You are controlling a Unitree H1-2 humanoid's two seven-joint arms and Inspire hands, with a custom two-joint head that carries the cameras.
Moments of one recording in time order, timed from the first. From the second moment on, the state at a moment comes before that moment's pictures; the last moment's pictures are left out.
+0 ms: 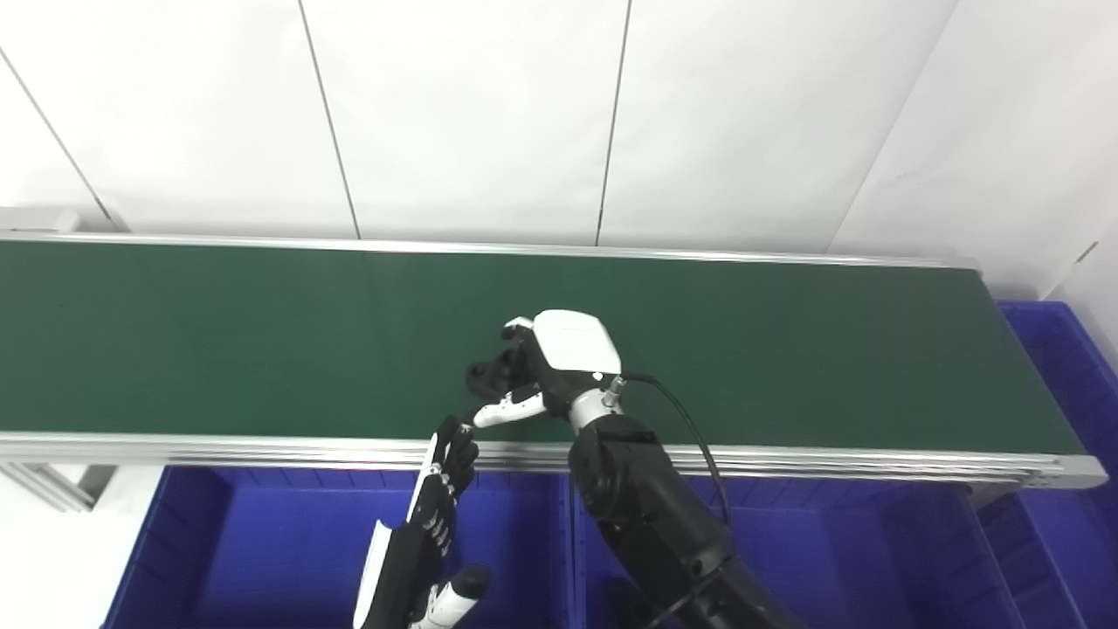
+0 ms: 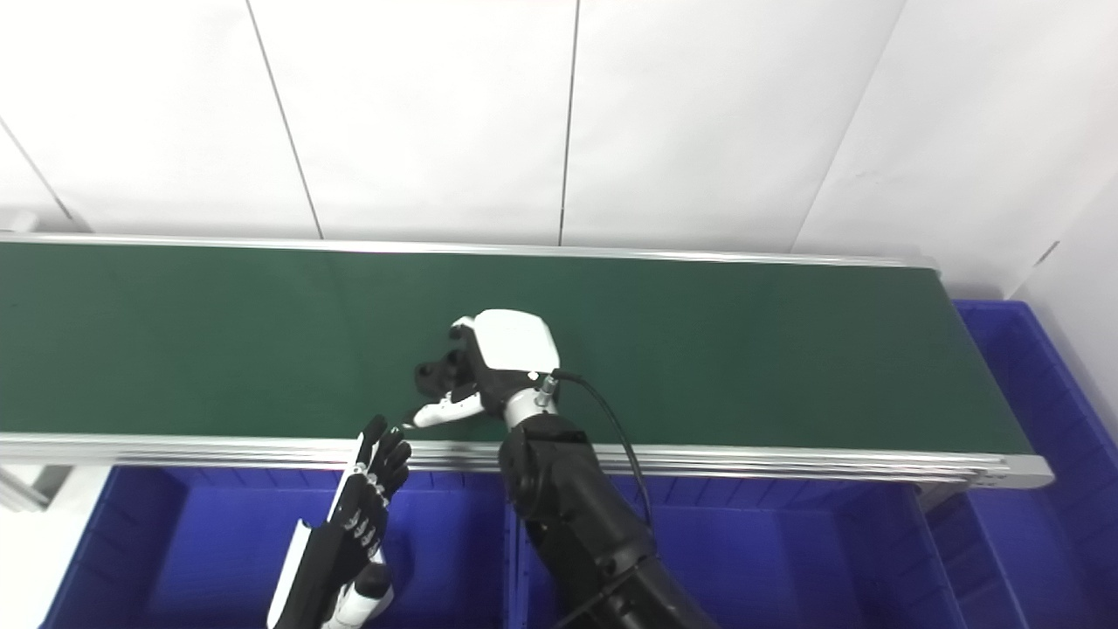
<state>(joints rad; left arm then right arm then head) 0.51 -0.11 -0.27 -0.25 0.11 -0.33 0.03 -0.59 0.06 0.64 0.57 -0.96 0.33 -0.02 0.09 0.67</state>
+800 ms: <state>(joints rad) 0.56 -0.12 -0.28 -0.34 0.11 -0.25 0.04 -0.67 -0.01 0.71 0.63 -0.99 0.36 0.05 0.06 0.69</state>
